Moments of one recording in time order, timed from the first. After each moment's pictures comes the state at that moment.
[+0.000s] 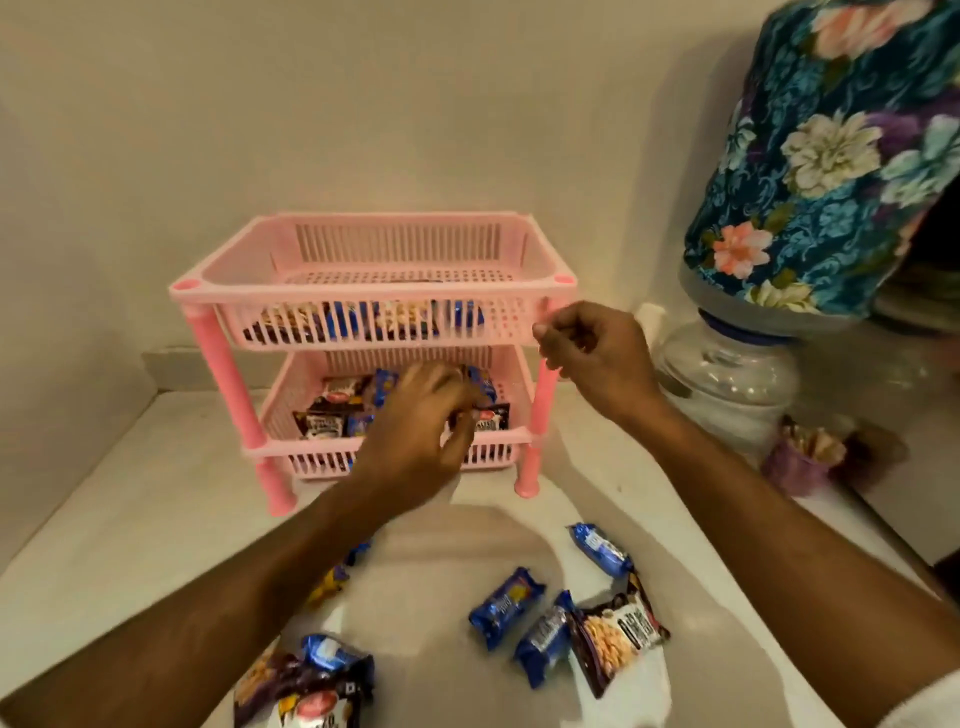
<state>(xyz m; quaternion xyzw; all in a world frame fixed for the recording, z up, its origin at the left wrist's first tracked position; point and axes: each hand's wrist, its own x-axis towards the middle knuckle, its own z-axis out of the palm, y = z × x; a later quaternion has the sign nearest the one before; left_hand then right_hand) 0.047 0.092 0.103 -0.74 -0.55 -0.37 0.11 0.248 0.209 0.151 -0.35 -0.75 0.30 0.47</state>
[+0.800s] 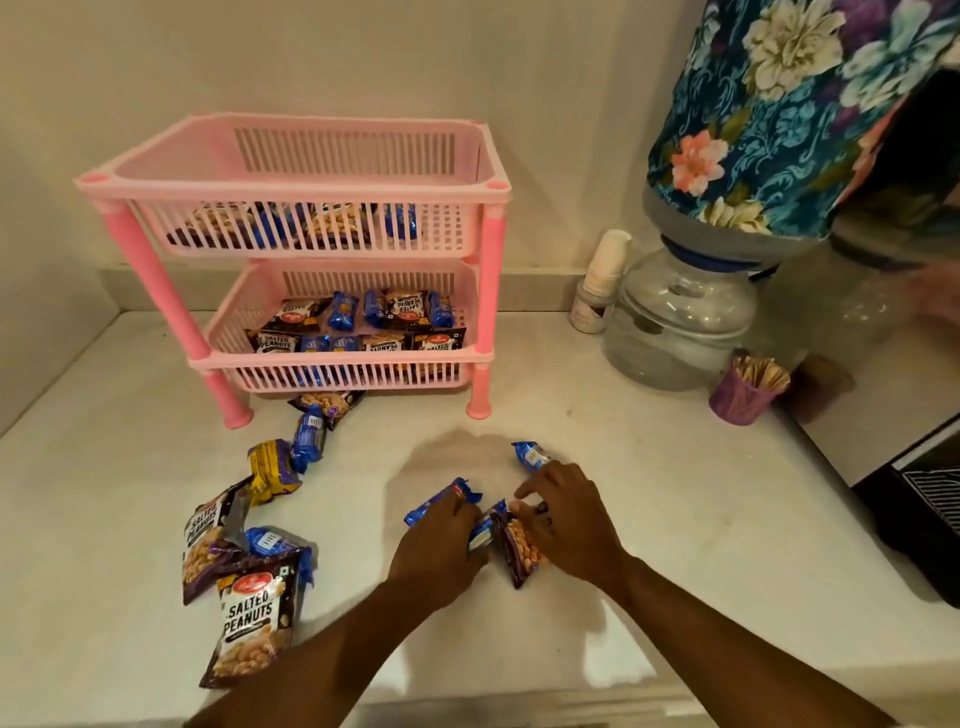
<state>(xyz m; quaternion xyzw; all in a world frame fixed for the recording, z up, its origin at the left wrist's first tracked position) 0.197 0.027 -0.102 -0.66 -0.72 -0.12 -0.16 0.387 0.124 -0.110 -0.42 -0.88 0.13 0.20</state>
